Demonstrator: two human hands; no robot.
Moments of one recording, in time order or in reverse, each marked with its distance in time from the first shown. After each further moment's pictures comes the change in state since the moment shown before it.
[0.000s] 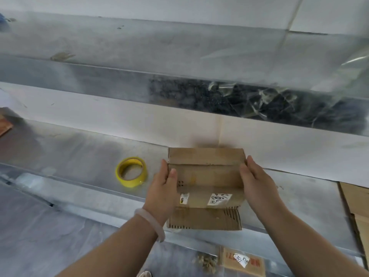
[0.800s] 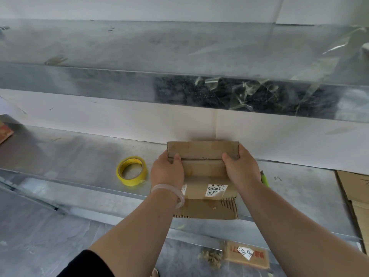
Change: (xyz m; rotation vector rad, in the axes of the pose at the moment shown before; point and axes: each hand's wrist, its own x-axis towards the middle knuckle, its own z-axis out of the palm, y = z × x) left_hand 0.028 0.024 0.021 0.310 0.195 -0.045; right_hand 0.035 -0.007 0.027 -0.101 0.106 0.073
